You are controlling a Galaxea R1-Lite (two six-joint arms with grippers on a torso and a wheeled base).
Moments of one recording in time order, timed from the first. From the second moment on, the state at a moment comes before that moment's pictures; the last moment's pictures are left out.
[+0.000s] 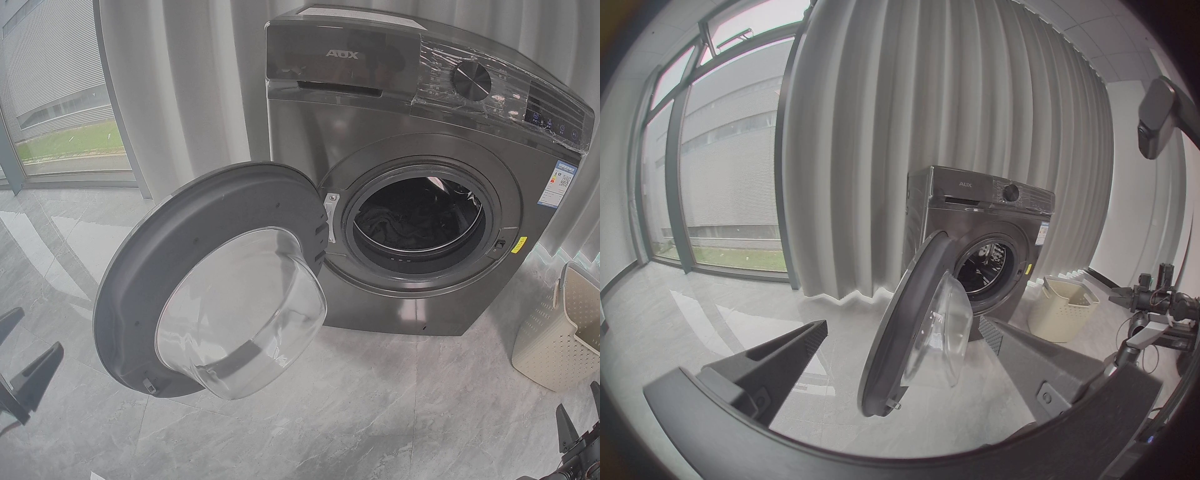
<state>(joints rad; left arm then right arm) -0.01 0.57 -0.43 -0.10 -0.29 0.03 0.00 0.02 -0.02 0.00 0.01 0.00</state>
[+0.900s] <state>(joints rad) -0.18 1.12 -0.66 -0.25 -0.39 0.05 0.00 0.02 -0.02 0.00 0.01 0.00</state>
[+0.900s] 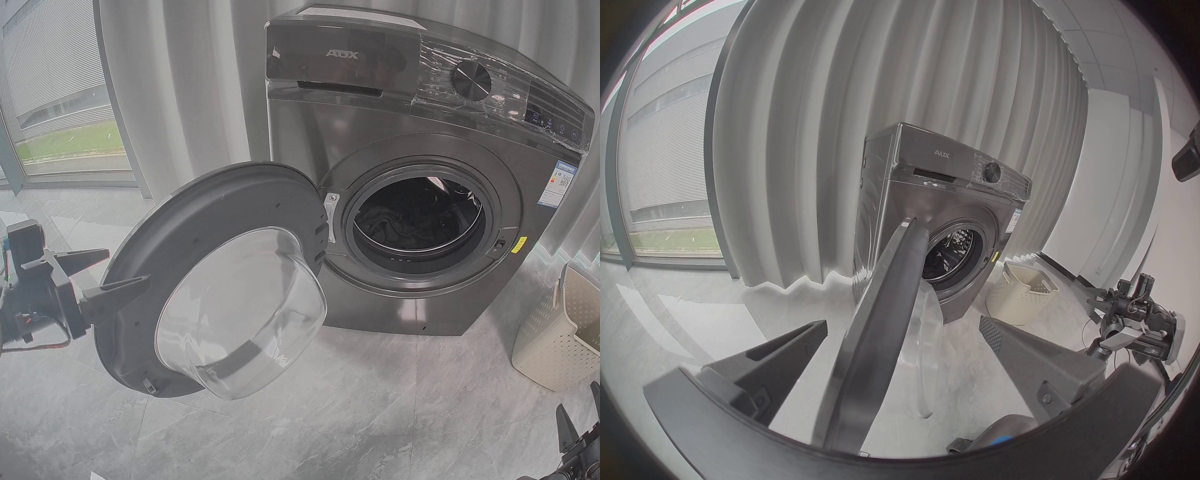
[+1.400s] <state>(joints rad) -0.37 1.16 -0.68 -0.25 -0.39 -0.02 0.00 0.02 -0.02 0.00 0.01 0.00</state>
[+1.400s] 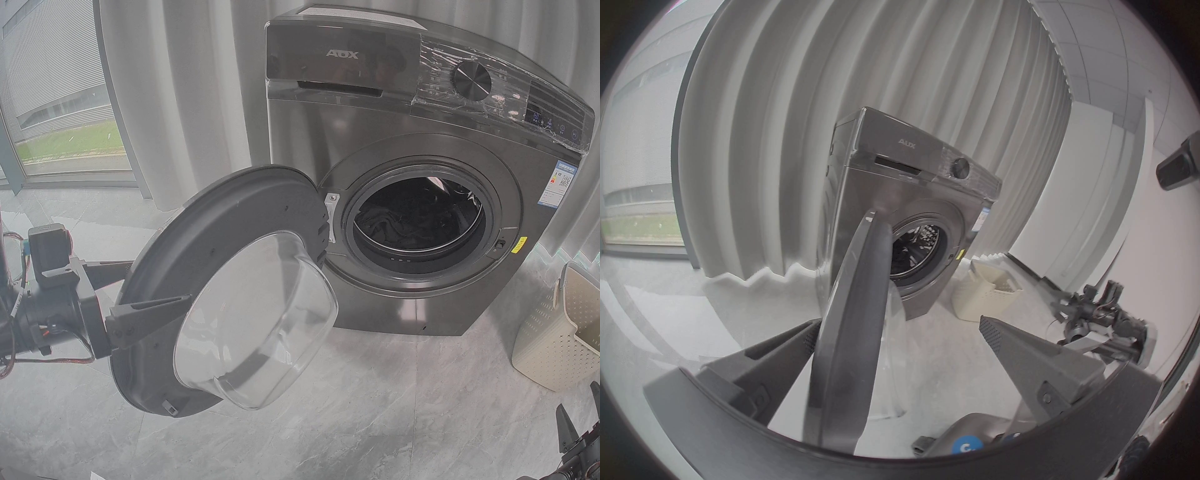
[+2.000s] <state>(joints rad) -0.42 1.08 -0.66 -0.25 -0.35 -0.11 0.00 0.02 -0.02 0.00 0.01 0.00</state>
